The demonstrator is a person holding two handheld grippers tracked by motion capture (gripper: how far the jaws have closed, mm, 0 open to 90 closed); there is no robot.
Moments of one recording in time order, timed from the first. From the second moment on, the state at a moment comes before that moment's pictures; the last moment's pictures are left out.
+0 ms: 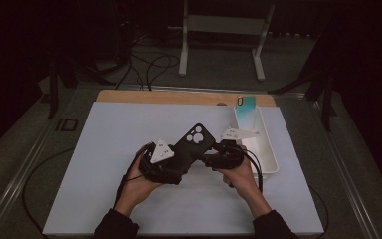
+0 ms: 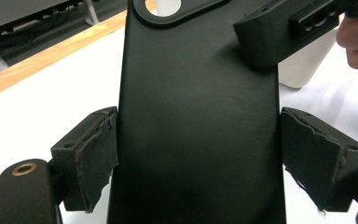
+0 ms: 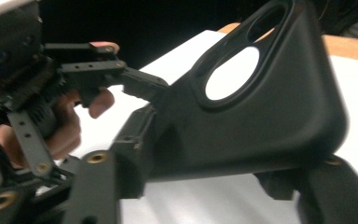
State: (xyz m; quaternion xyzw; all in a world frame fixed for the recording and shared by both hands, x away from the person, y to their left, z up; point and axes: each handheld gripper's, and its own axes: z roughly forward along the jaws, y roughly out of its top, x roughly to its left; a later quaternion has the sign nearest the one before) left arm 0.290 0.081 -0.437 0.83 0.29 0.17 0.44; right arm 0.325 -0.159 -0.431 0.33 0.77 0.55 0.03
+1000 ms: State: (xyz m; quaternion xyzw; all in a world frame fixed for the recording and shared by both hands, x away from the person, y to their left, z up) left arm 0.290 0.087 -0.441 0.81 0.32 0.16 0.46; right arm 0.319 -0.140 -0.428 0.31 0.78 0.54 0.02
